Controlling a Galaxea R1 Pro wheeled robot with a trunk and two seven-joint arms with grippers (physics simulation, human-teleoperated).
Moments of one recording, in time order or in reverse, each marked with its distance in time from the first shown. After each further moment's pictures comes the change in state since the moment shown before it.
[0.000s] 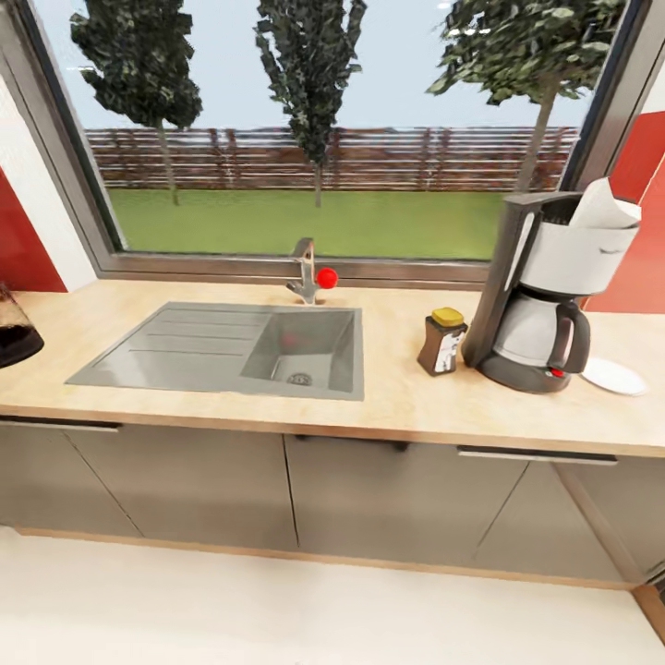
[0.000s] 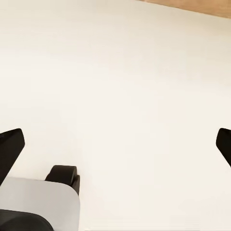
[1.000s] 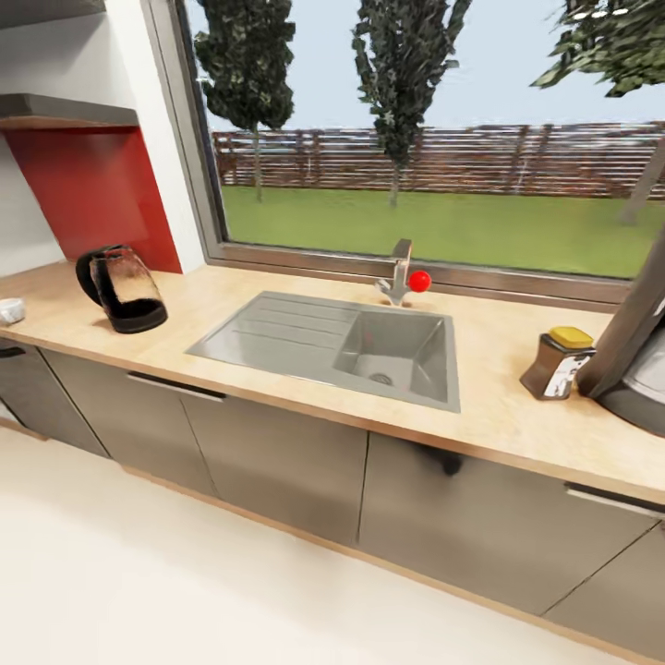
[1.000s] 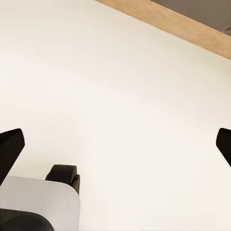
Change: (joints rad) left arm 0.000 0.000 0.001 0.000 0.000 0.000 0.000; right arm 0.000 0.000 0.000 0.002 0.001 0.000 0.000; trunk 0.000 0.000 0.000
